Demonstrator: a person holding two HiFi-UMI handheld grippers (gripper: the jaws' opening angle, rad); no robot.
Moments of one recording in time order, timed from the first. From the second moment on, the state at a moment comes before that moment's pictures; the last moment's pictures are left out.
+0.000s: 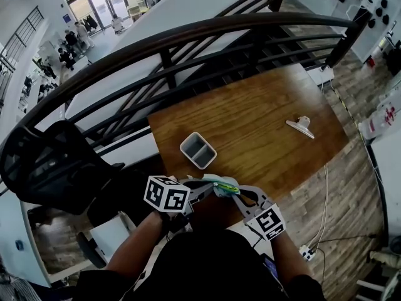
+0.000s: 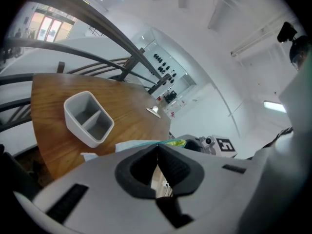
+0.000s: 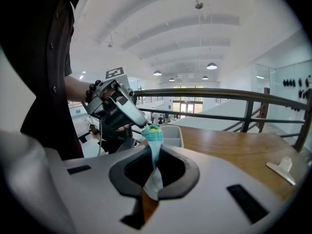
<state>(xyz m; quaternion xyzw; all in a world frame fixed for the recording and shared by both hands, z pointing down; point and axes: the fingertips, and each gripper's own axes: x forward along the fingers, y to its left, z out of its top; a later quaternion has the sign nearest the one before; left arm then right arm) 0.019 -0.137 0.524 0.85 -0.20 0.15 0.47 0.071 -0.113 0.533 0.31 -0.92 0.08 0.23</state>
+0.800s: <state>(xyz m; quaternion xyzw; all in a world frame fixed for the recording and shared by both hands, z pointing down) 0.011 -0.142 0.526 0.85 -0.22 0.17 0.44 0.080 -0.117 0.531 0.33 -0.91 0.09 0.22</state>
